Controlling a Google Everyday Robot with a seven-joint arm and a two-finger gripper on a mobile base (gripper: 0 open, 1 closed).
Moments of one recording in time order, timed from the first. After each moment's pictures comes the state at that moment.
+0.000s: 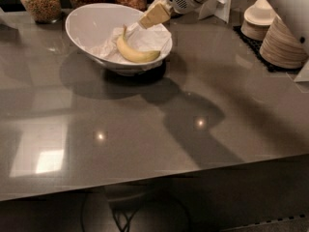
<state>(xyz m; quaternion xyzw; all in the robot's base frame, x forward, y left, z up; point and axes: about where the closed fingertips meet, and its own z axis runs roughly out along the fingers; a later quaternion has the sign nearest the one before) 0.705 0.000 0.993 -0.51 0.72 0.11 0.46</state>
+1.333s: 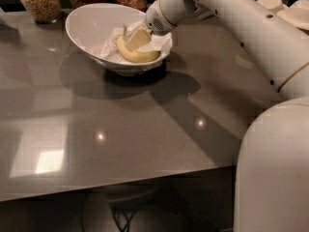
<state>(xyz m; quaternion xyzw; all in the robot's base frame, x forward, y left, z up) 0.735 0.053 0.898 -0.53 0.74 0.18 0.36</state>
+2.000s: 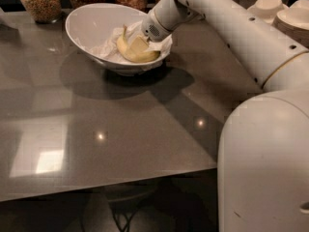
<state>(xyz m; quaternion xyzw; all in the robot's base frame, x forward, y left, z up) 0.740 0.061 0.864 -0.54 0.76 0.19 0.32</state>
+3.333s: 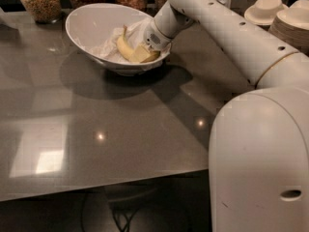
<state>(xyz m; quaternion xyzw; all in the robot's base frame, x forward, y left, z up) 0.741 0.047 0.823 -0.53 0.78 0.17 0.27</state>
